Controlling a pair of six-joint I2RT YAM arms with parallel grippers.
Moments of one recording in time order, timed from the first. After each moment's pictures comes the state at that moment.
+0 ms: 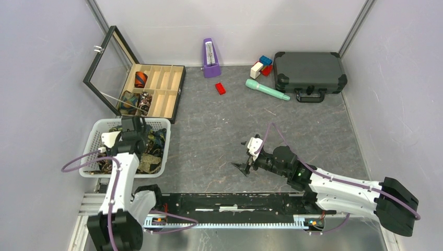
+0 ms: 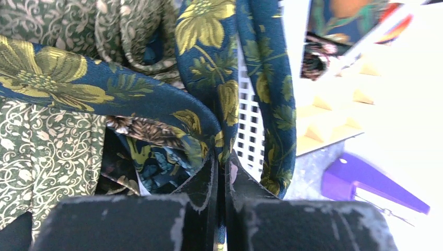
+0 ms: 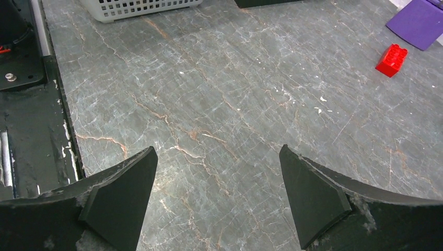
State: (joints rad) left arm 0.15 0.94 0.66 -0.63 -0.40 -1.50; right arm 1.02 0.91 0.31 0.42 -0.06 -0.16
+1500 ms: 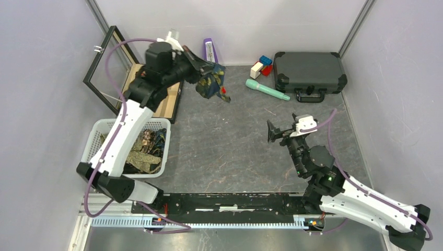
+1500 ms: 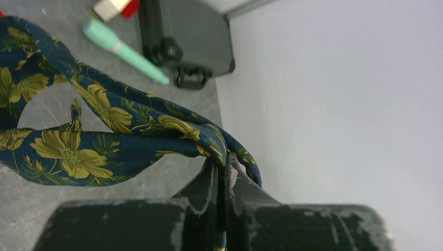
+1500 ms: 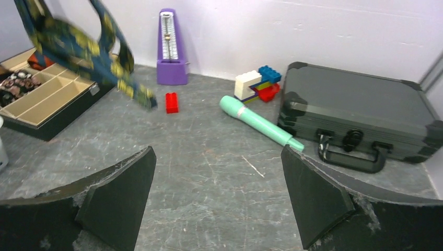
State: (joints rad) left arm -0.42 1.39 1.72 -0.54 0.24 -0.96; right arm 1.02 0.56 0.51 0.21 0.74 -0.14
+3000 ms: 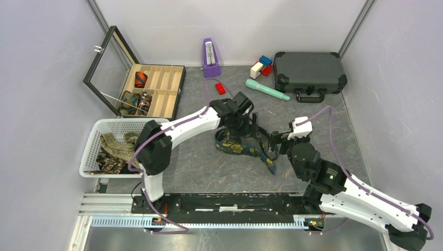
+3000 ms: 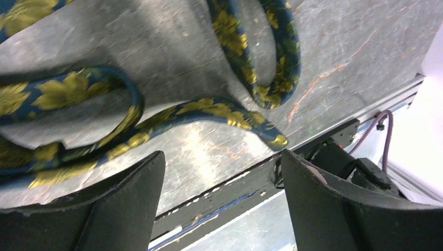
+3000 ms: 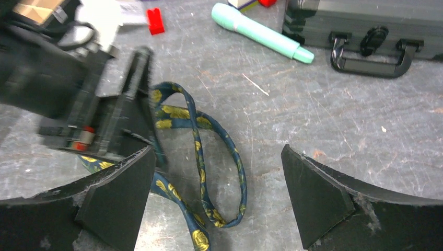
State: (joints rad) left arm -0.87 1.91 1.56 -0.71 0.24 -0.83; right arm 1.02 0.57 0.60 -0.30 0.80 0.26
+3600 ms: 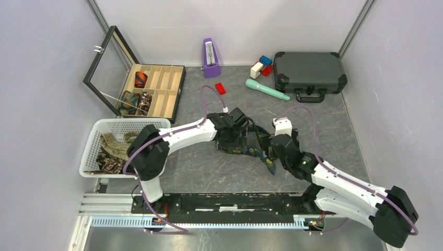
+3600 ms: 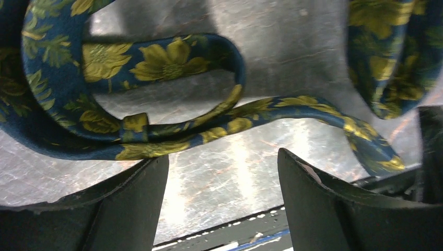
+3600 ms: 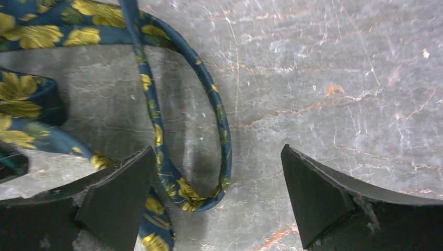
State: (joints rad) left arm -0.92 1.79 1.31 -0.69 -0.01 -0.80; right arm 0.83 0.89 0.46 -0.26 0.62 0.34
